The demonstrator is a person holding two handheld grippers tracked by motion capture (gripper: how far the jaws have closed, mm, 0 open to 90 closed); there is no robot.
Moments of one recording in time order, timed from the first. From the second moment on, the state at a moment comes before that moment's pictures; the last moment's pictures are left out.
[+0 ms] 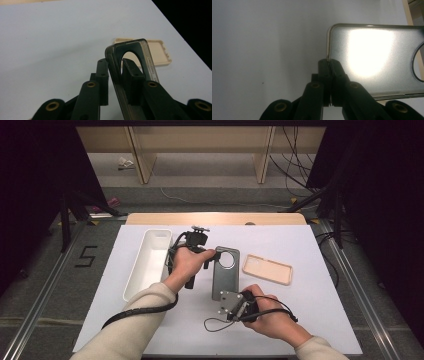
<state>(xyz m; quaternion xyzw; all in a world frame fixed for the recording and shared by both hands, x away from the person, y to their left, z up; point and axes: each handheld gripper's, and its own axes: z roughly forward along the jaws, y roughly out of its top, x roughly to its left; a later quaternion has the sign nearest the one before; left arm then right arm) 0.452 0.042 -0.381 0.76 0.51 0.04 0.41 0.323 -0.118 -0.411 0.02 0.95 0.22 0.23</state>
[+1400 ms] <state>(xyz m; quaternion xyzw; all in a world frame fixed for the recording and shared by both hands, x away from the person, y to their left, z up) 0.443 0.081 -0.364 0.74 0.40 0.15 0.52 0.351 -0.163 -0.415 0.22 0.88 0.36 0.20</state>
